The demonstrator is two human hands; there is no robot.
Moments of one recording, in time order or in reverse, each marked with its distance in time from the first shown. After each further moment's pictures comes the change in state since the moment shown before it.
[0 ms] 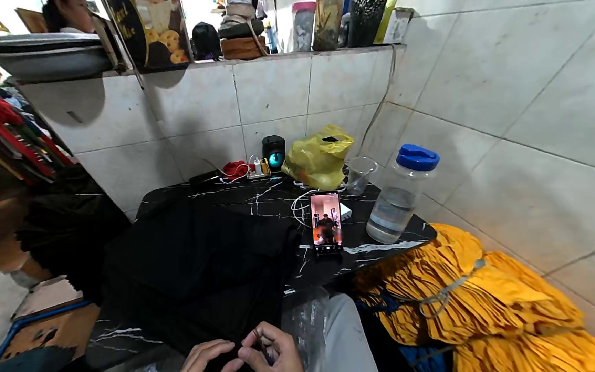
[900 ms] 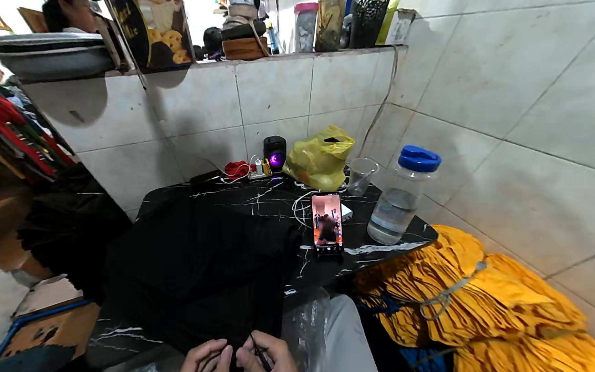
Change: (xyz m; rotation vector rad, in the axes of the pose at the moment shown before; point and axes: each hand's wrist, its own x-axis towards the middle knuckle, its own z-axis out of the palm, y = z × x) left_hand 0.000 0.027 0.020 -0.212 0.244 -0.099; right_hand -0.001 0.006 0.003 -0.014 -0.109 -0.029
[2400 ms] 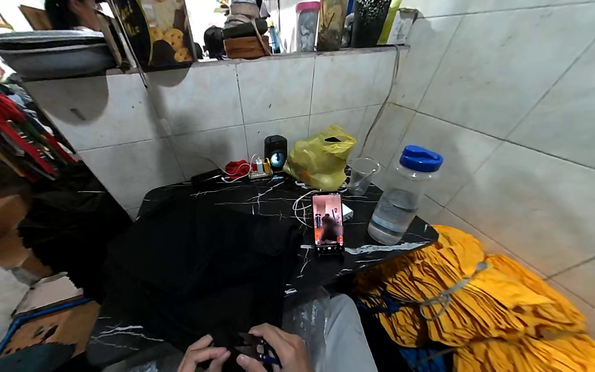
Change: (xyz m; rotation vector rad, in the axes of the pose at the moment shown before) left_hand 0.000 -0.014 -0.012 0.115 -0.027 0.090; right_hand 0.000 -0.012 -0.022 -0.545 0.023 -0.225
